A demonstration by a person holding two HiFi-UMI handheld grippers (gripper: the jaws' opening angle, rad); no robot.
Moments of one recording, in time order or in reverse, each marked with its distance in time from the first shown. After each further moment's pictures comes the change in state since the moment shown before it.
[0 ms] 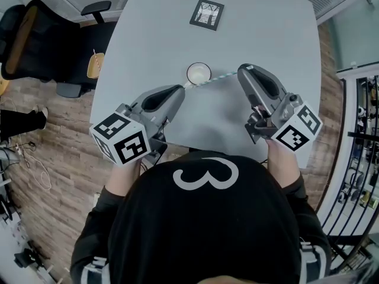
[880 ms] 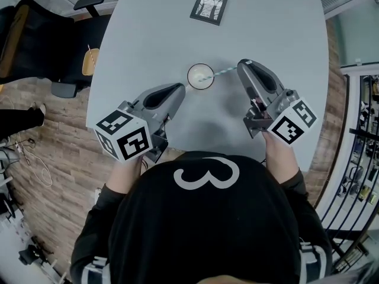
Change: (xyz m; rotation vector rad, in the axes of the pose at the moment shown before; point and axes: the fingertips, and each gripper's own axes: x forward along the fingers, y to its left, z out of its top) left arm 0.033 0.055 -0.020 -0.071 0.062 0.027; right arm 0.027 -0.070 -0.044 0.060 0.054 -0.101
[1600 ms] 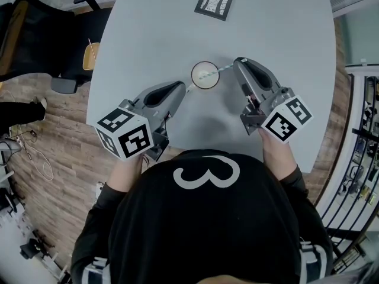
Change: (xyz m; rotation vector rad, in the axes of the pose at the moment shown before) left arm 0.002 0.023 -0.012 -0.034 0.024 0.038; right arm 0.021 -0.016 -0.034 0.010 0.047 -0.034
